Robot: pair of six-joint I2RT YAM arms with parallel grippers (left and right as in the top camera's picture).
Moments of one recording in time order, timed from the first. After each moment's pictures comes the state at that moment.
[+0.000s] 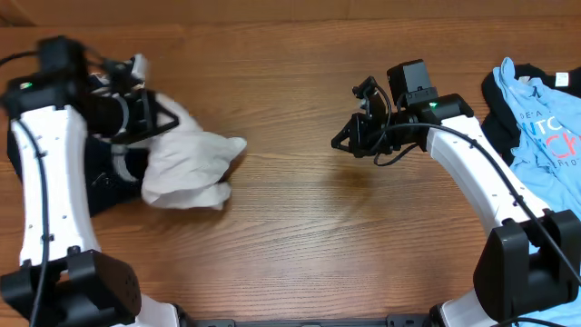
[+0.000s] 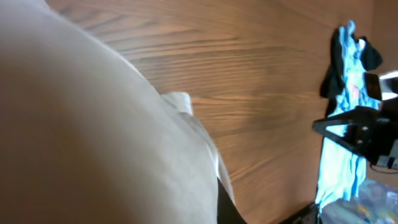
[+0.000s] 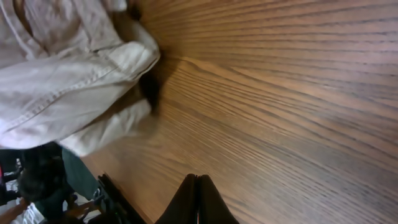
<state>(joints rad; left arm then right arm) 0.26 1.70 1.70 -1.33 0.65 0.08 0.23 1.72 1.33 -0.81 -0.70 0.23</state>
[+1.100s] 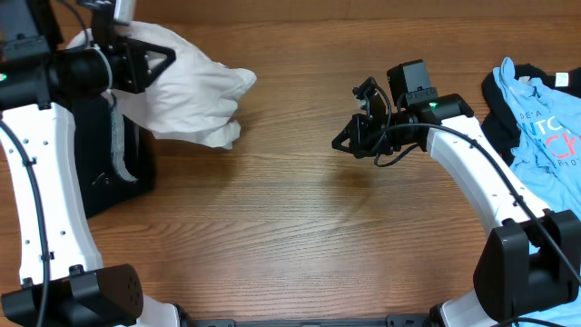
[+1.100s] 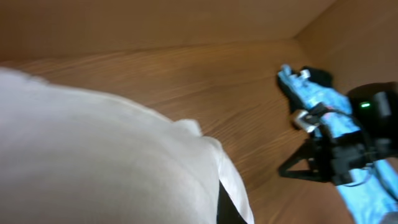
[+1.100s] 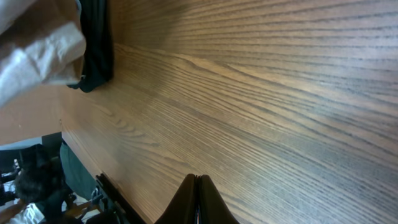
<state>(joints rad) 0.24 1.70 1.91 -1.10 0.83 0.19 0.23 1.72 1.33 -0.82 -0.70 0.23</state>
